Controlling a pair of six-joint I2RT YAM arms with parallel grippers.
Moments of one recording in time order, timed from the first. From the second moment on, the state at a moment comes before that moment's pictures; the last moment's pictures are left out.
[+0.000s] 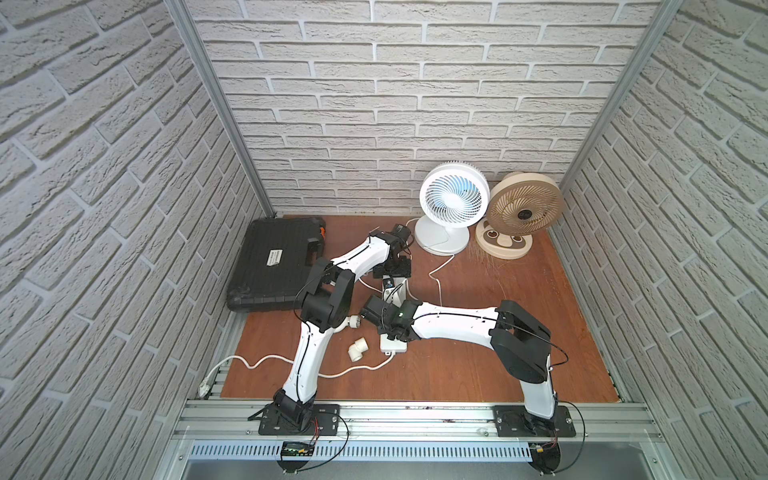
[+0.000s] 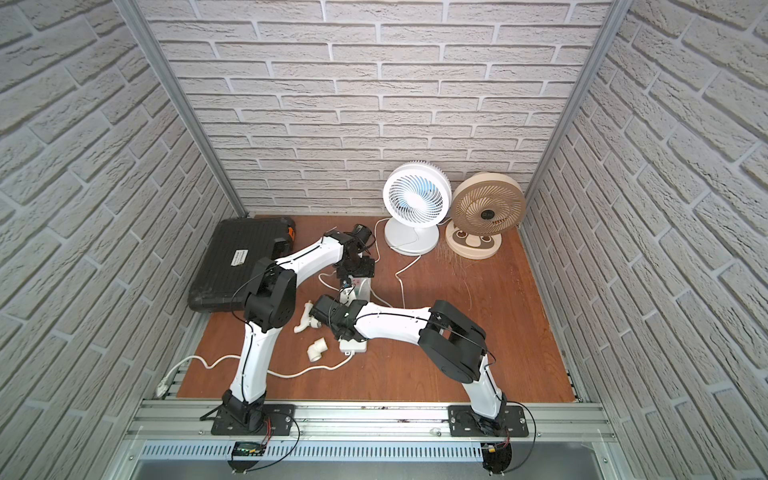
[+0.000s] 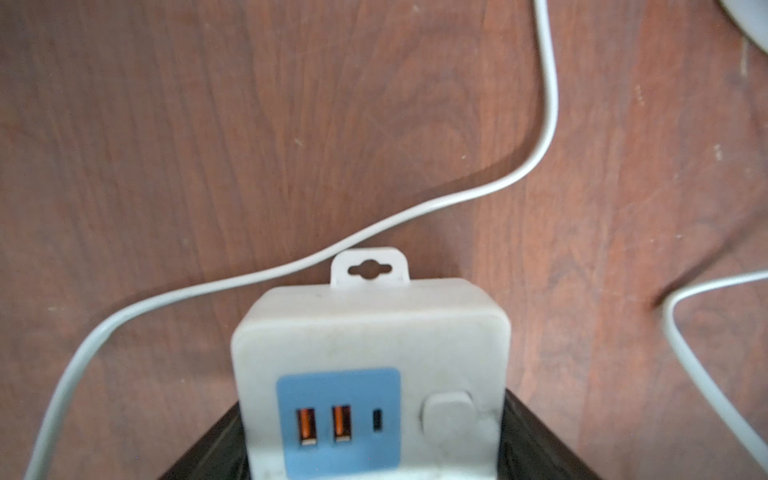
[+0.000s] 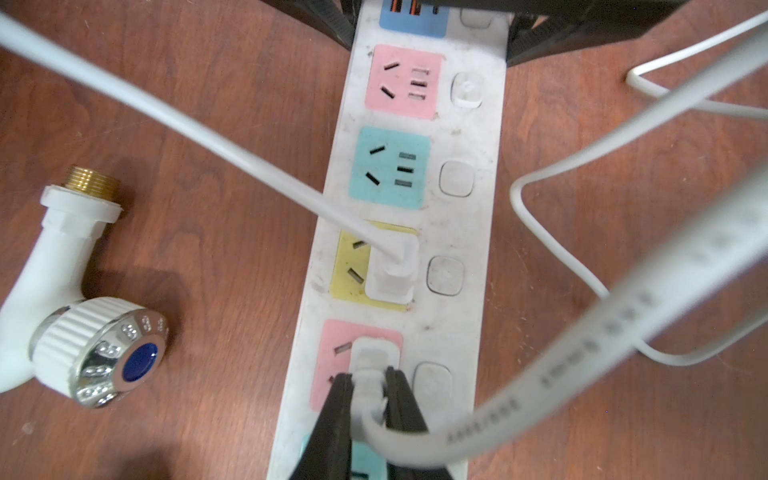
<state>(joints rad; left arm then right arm) -0.44 2.26 1.83 -0.89 -0.01 -0.53 1.05 2.00 1.42 -0.60 0.53 0.86</state>
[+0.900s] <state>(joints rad) -0.44 2.26 1.83 -0.89 -0.01 -0.53 1.02 1.93 1.33 -0.51 0.44 0.90</state>
